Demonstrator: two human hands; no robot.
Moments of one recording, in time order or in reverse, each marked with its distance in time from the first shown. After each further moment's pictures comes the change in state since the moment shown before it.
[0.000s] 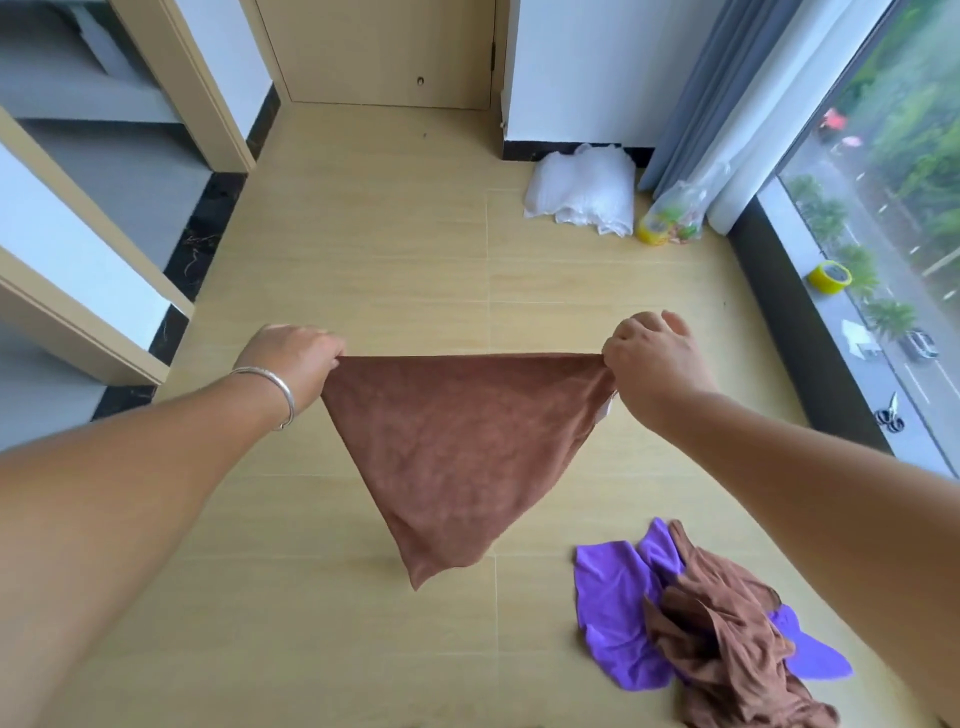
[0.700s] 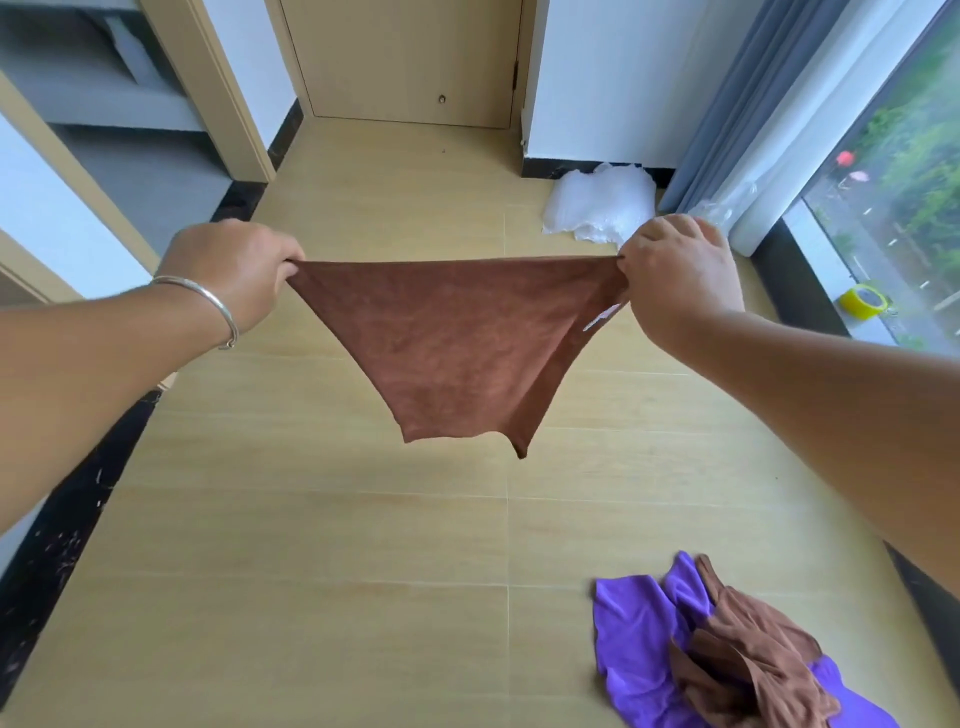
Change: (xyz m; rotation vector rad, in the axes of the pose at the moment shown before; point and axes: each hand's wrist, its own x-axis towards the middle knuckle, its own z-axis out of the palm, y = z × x) left_hand 0.021 -0.077 -0.038 -0.126 0.323 -0.125; right_hand 0.076 -0.004 -0.026 0.044 0.446 0.070
